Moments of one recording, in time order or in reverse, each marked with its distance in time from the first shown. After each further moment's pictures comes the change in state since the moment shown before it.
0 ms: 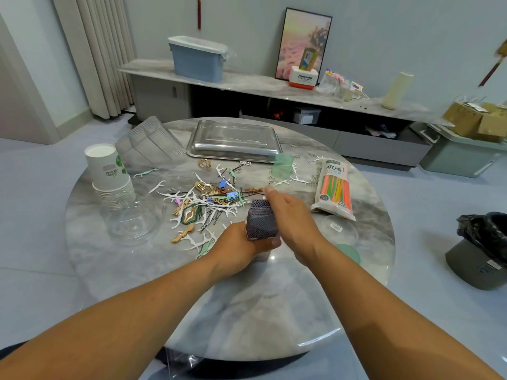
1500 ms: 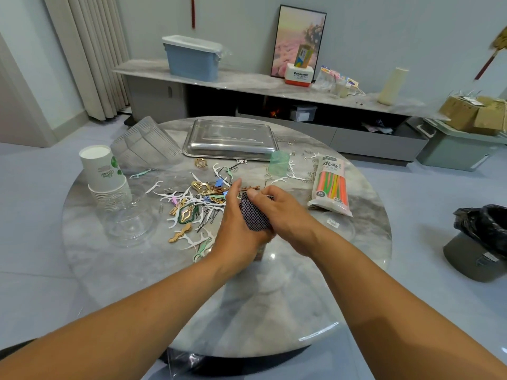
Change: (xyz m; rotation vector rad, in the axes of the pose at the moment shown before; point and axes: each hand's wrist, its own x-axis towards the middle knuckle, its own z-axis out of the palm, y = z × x) left_hand -0.003 0.019 0.012 0.069 0.287 0.129; right_hand 0.005 -0.004 -0.006 0.106 -0.241 0.075
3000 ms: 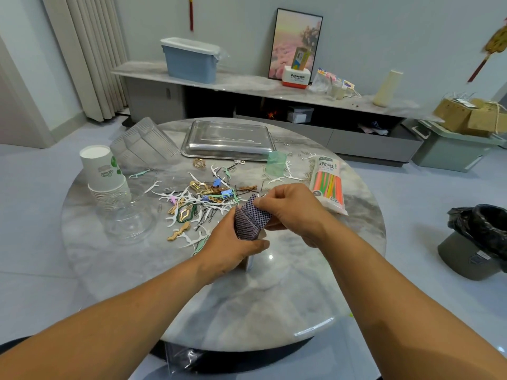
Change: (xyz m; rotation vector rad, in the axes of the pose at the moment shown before) left_hand -0.006 -0.018 -0.018 0.007 -0.188 -0.080; right_hand -0.013 -0.015 -0.017 -0.130 0.079 0.006
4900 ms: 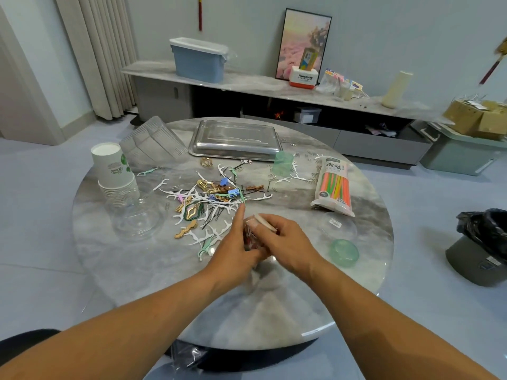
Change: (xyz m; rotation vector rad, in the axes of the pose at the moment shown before) left_hand -0.015 -0.021 0.009 0.071 0.030 -0.032; right_hand -0.008 0.066 0.033 -0.015 -0.009 -0.163
